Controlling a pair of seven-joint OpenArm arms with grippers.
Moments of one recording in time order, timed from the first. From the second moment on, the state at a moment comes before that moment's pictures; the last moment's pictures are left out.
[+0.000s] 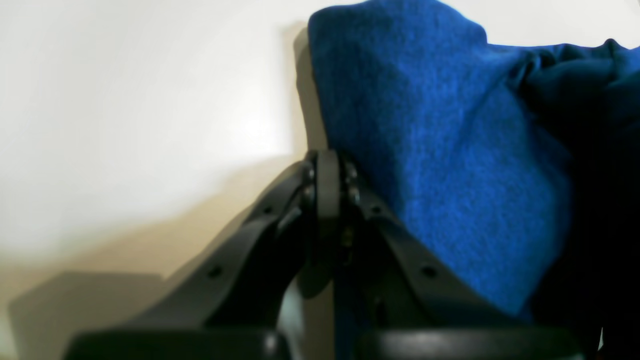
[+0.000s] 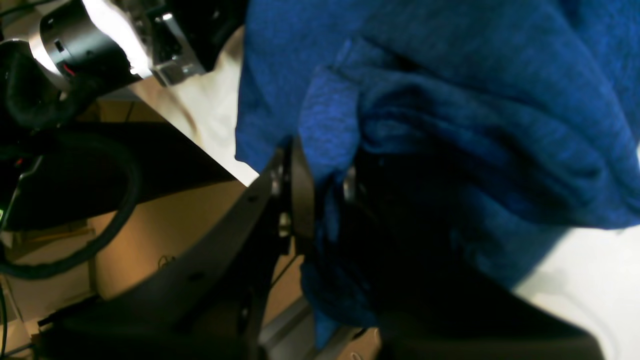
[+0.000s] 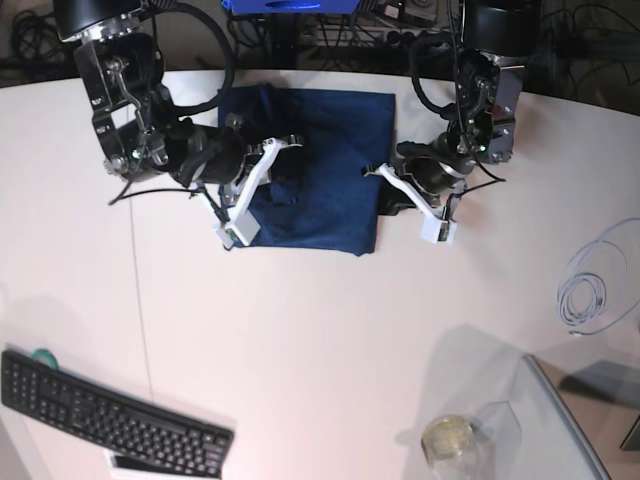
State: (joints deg) left arm 4.4 -9.5 0.2 64.8 -24.1 -25.5 22.5; right arm -7.6 7.3 -16.2 93.2 39.5 8.5 -59.6
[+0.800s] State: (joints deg) left arm 5.2 -9.7 -0.2 64.9 -24.7 -25.5 22.2; right arm -1.0 4.3 -23.5 83.4 39.2 3.1 -50.3
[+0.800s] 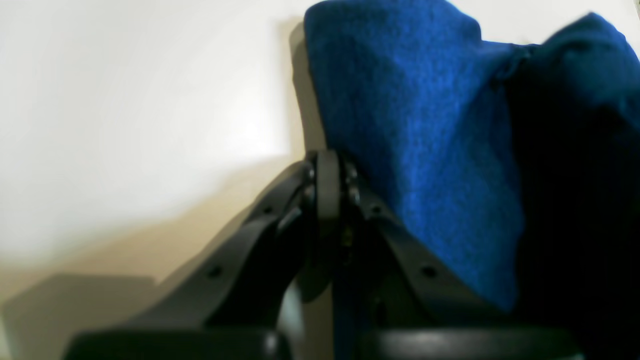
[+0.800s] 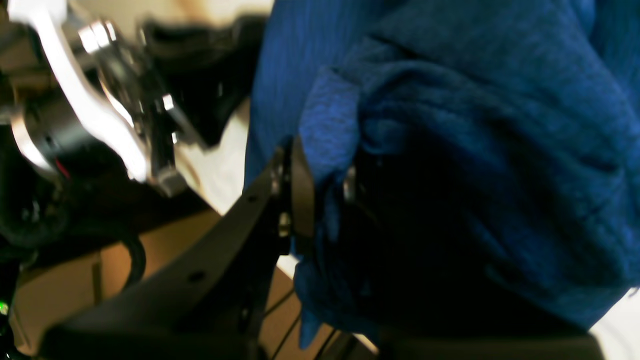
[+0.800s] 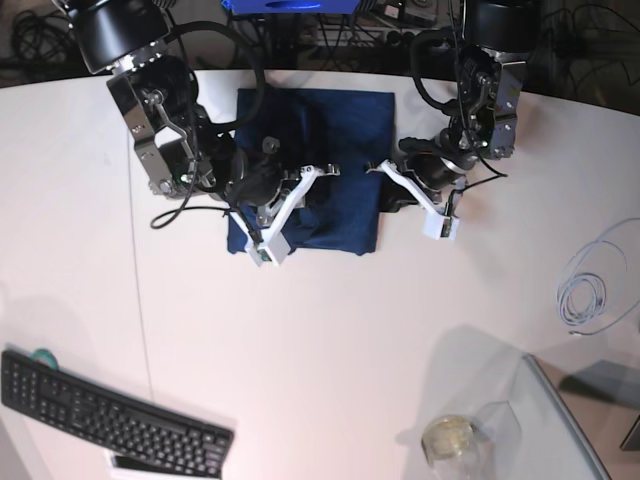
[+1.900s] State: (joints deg) left arm 26.7 -14.8 -46.4 88.8 -24.3 -26.4 30.6; right arm 12.1 2.3 -54.7 74.0 39.6 2.8 -50.4
